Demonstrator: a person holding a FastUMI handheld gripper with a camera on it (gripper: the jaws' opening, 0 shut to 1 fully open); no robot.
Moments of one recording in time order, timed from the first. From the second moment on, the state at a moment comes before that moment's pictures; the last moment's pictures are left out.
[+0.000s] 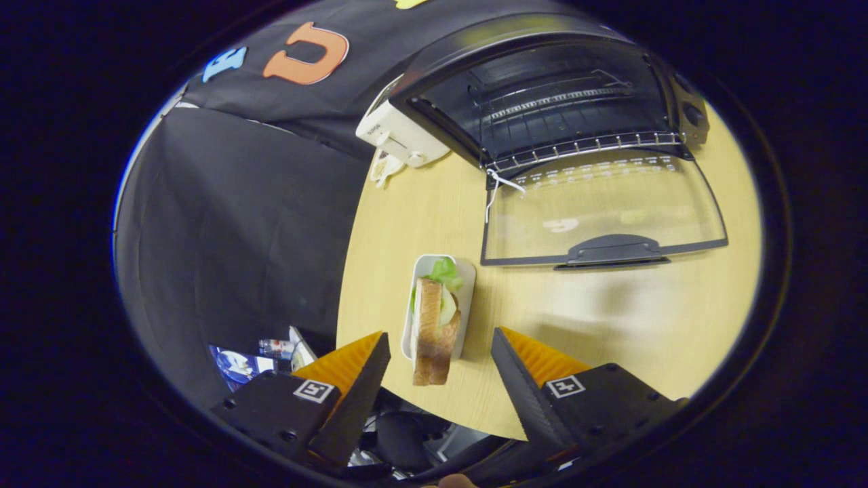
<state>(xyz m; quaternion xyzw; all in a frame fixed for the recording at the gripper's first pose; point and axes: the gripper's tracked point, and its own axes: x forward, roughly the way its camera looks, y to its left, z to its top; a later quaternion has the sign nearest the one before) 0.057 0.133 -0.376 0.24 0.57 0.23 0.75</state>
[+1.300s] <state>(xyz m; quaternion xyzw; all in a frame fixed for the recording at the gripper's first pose) 0.138 0.027 -0.282 0.42 0.42 0.14 0.79</state>
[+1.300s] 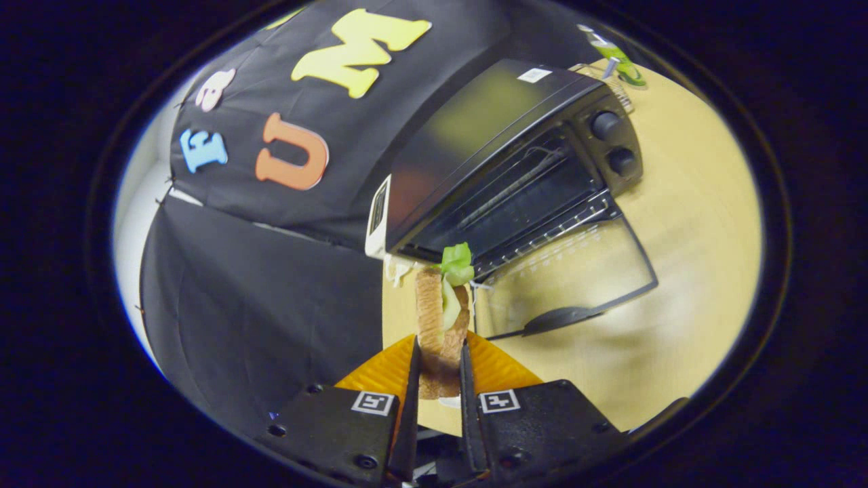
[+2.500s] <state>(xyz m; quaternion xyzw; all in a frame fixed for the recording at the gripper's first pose) 0.276 0.013 -0.367 0.58 0.25 -0.03 0.77</state>
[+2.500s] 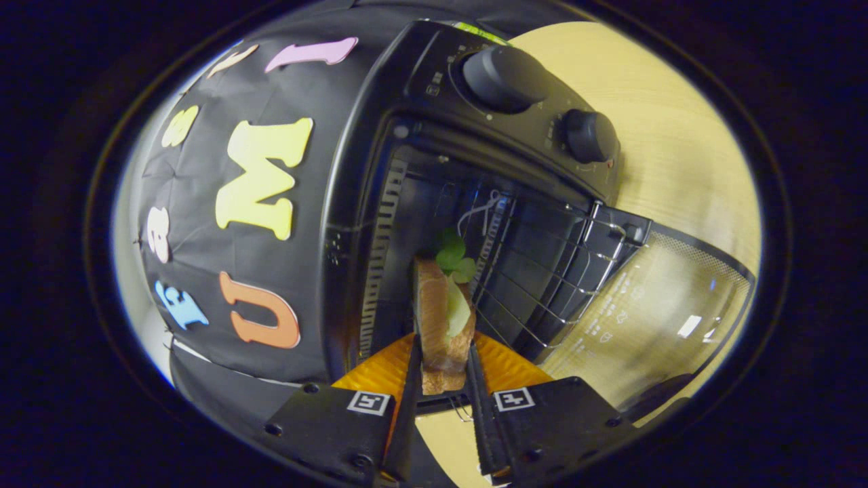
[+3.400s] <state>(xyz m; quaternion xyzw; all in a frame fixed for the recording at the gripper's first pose) 0.160 0.024 -0.281 0.27 0.30 0.04 0.92</state>
